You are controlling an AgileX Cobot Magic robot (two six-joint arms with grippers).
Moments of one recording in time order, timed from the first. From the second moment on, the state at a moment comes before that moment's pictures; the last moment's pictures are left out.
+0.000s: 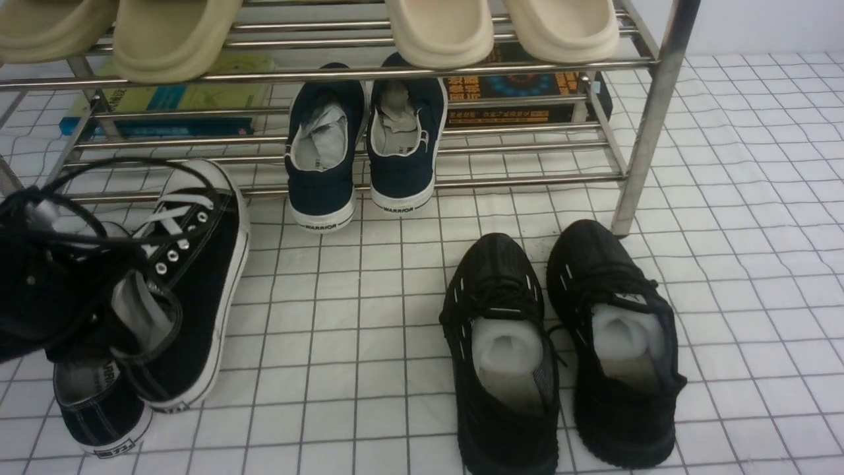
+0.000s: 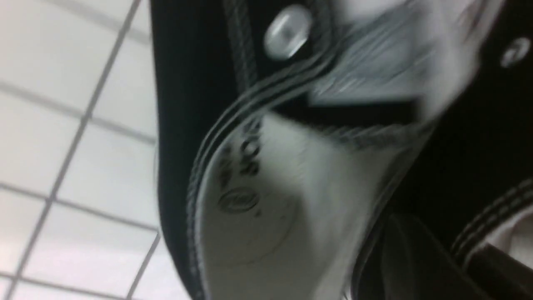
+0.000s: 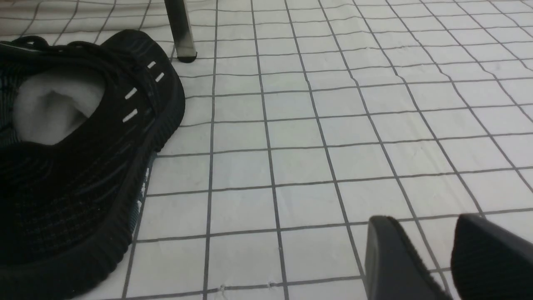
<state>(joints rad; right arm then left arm) -0.05 -0.01 0.02 0.03 0.39 0.03 0.18 1.51 -0.92 -0.36 0.86 -0.13</state>
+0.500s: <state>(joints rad) -0.05 -0.01 0.02 0.03 0.39 0.03 0.15 1.51 -0.88 -0.42 0.85 -0.12</state>
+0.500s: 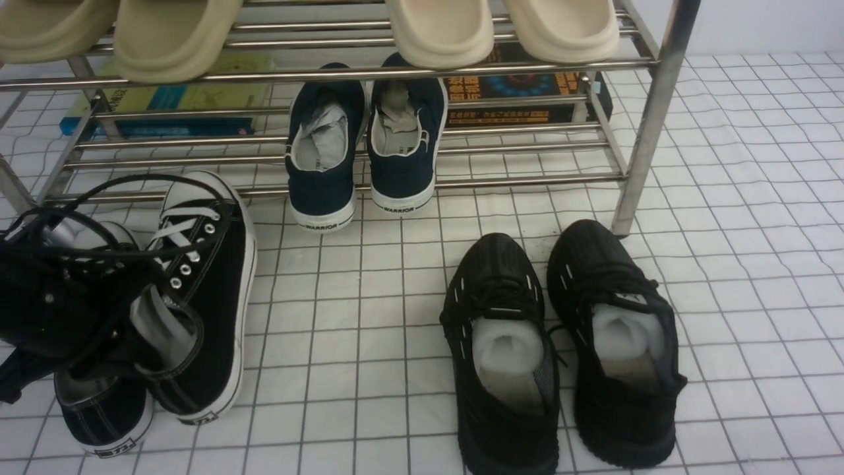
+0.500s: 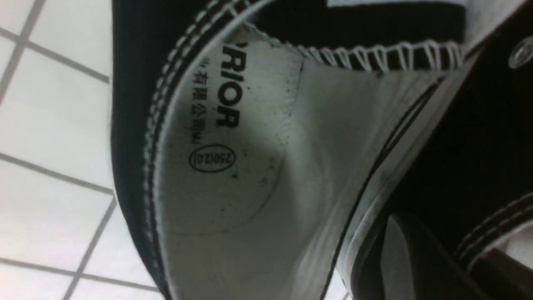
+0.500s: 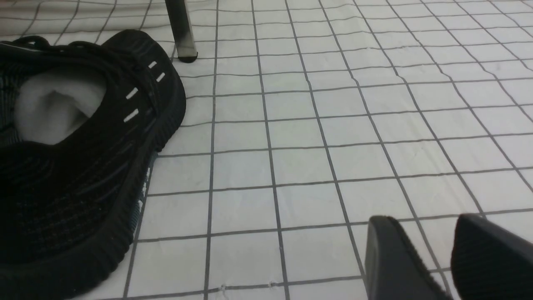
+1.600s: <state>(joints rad) -0.05 -0.01 0.02 0.03 0.39 0.03 -0.03 1.49 -0.88 -0.13 0.77 -0.38</state>
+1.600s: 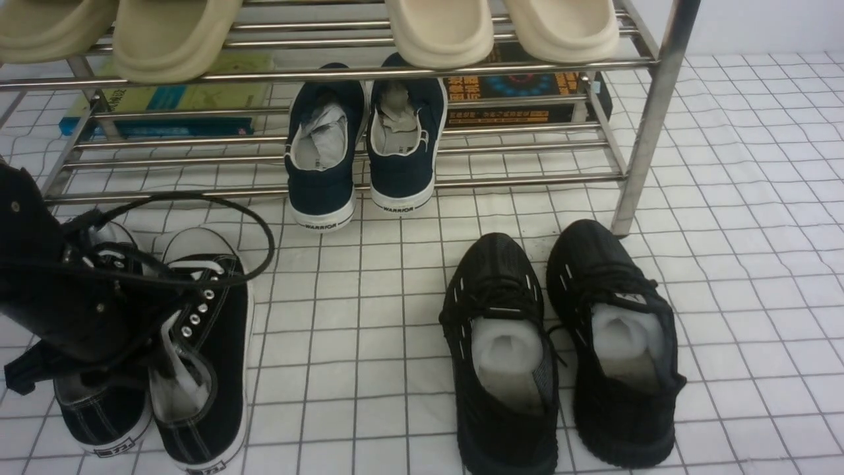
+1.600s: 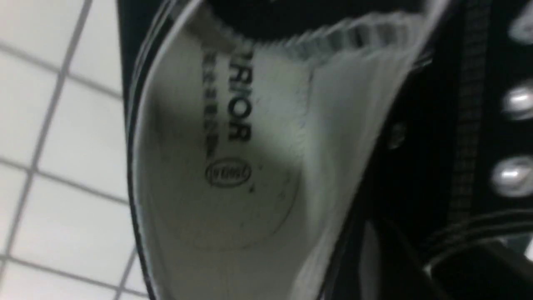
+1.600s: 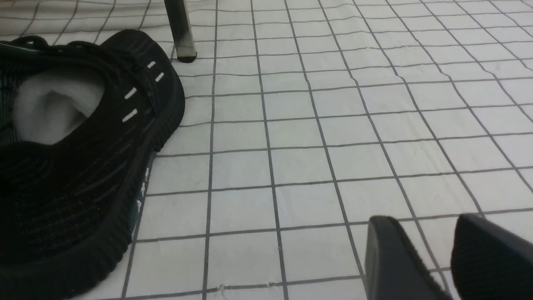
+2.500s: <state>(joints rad) -0.05 -0.01 0.02 0.03 0.39 0.03 -0.03 0.29 -0.32 -0.36 0.43 0.16</state>
